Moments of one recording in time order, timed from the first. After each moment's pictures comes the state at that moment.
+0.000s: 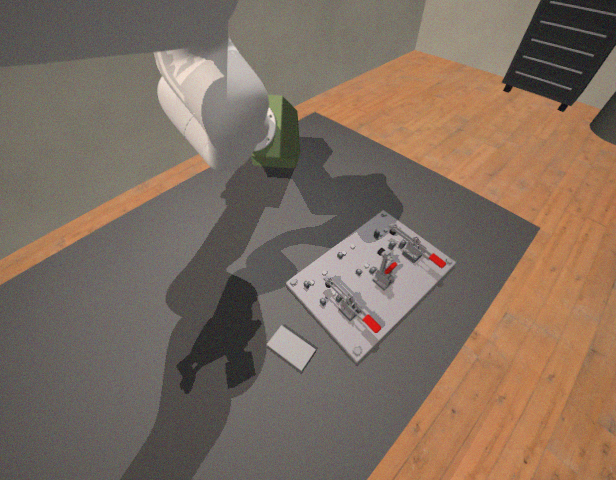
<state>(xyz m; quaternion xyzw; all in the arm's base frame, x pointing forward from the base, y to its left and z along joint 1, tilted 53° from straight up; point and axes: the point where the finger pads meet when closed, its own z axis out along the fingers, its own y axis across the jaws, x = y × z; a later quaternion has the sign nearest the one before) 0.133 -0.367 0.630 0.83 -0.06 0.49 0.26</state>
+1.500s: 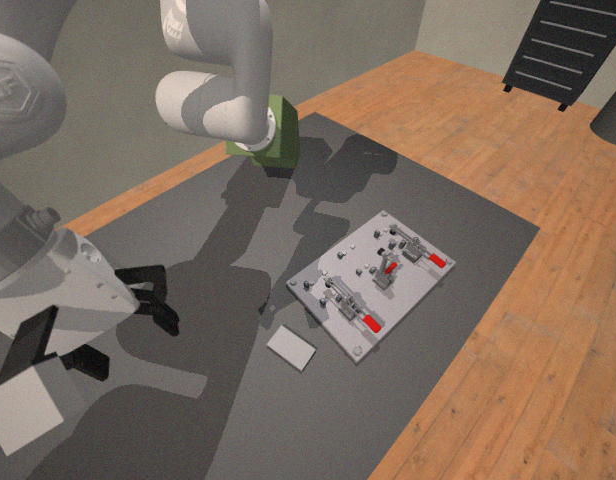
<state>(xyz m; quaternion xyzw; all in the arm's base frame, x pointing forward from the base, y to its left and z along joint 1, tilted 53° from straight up) 0.197 -0.225 0.478 0.86 -0.05 0.42 0.29</state>
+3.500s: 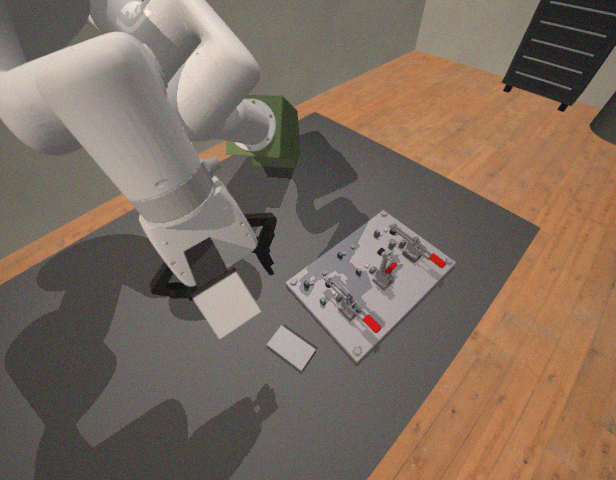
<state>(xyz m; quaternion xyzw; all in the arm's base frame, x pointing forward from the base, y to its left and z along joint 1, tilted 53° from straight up) 0.242 -0.135 0.380 0.88 -0.05 0.37 0.31</state>
